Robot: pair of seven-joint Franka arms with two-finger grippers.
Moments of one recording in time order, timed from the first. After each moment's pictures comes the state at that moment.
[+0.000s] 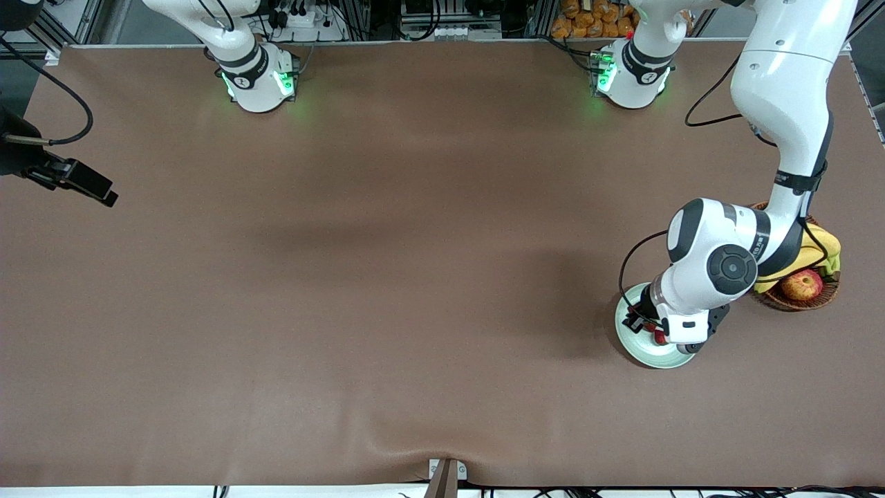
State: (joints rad) left arm 0.04 0.62 -0.26 -1.67 0.17 2.23 -1.08; right arm -0.04 0.05 0.08 -1.46 -0.03 1.51 0.33
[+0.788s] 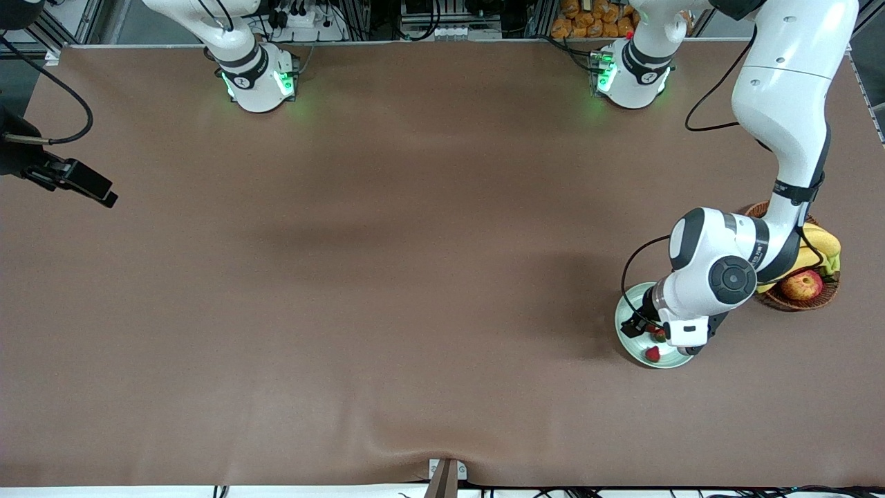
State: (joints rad) left arm 0.06 0.65 -0.26 -1.66 0.17 2.24 -1.08; right arm -0.04 0.05 0.08 -1.46 -0.03 1.52 0.33
